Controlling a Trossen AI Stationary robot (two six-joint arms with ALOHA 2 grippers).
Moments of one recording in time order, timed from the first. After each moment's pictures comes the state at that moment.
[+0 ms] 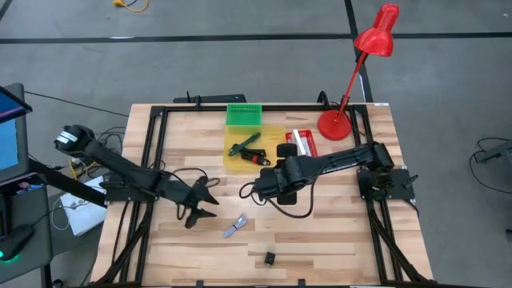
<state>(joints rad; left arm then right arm) -0.40 1.09 0.33 0.24 -0.08 -0.41 0.24 2.00 1.97 -1.57 0.46 0.19</state>
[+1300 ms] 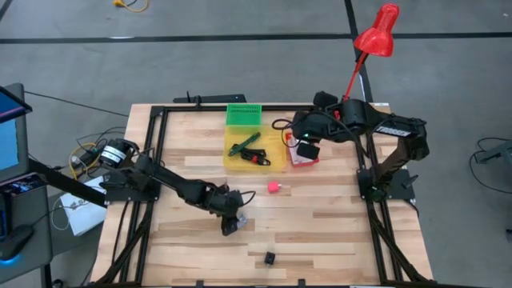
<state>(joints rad) -0.33 1.72 0.89 -0.20 -0.02 -0.65 0.00 1.62 1.97 -1.57 0.57 0.10</state>
